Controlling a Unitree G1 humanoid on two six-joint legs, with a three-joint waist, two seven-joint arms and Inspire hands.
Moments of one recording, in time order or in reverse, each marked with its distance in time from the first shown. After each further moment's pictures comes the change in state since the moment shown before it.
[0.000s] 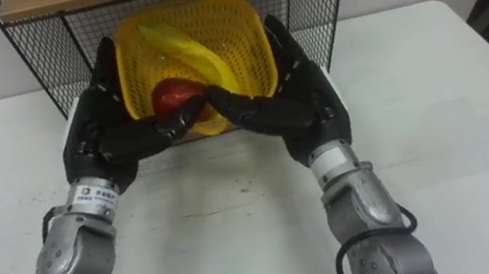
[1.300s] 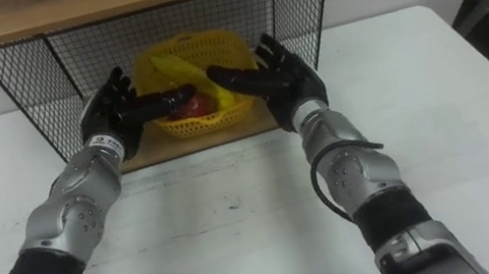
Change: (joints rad) left arm -0.364 -0.037 0.150 0.466 -0.031 0.271 0.121; right arm -0.389 0.006 -0.044 0.497 0.083 0.213 -0.048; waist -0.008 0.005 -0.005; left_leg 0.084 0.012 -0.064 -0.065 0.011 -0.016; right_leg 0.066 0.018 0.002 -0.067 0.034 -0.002
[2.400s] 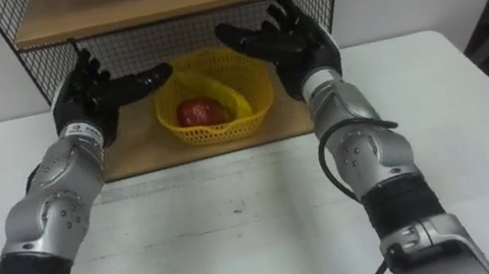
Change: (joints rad) left arm 0.067 0.004 0.068 -0.286 0.031 0.033 0.097; right arm 0.008 -0.006 -0.112 -0.184 -0.044 0.040 -0.033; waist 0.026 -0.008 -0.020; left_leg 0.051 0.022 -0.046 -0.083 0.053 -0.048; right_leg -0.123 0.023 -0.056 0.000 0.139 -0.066
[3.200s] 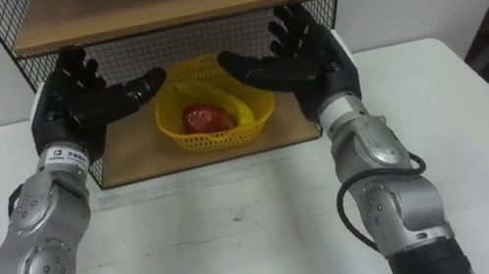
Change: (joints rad) left arm 0.275 0.029 -0.051 -0.283 0.043 -0.007 -0.081; right arm 0.344 -0.004 -0.007 -0.366 -0.195 -0.002 0.055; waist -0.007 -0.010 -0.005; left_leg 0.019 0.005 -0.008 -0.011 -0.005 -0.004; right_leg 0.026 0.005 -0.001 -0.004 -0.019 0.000
